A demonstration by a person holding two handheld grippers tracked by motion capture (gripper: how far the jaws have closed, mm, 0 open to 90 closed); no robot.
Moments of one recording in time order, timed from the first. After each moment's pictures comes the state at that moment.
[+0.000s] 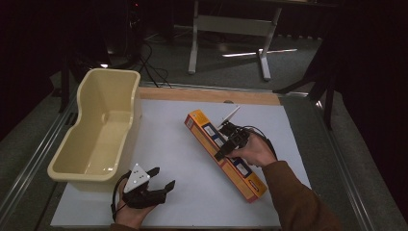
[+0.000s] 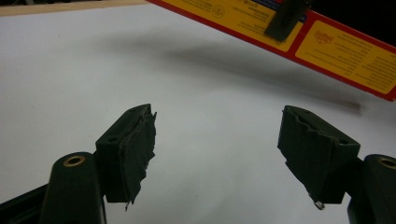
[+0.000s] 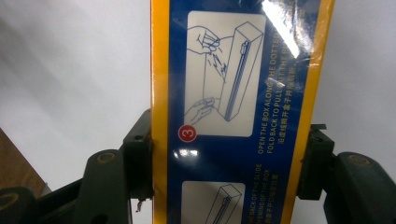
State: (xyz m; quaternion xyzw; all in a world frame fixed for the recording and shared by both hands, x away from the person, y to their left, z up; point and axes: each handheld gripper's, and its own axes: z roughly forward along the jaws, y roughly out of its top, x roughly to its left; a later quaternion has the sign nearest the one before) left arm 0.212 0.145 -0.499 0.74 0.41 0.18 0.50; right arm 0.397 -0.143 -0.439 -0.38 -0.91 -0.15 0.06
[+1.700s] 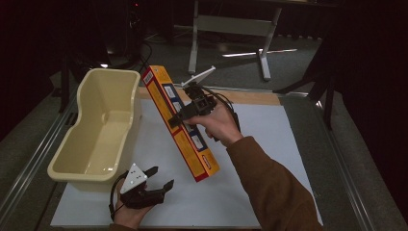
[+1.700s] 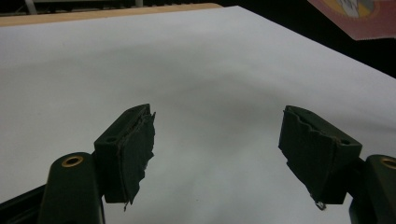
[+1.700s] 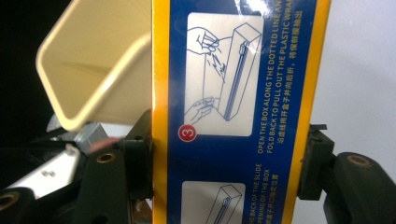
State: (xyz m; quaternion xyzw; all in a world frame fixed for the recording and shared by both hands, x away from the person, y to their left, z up) left arm 0.210 0.149 -0.496 0.73 0.41 0.18 0.51; right arm 0.409 -0.037 -0.328 -0.38 -0.86 -0.31 0.12
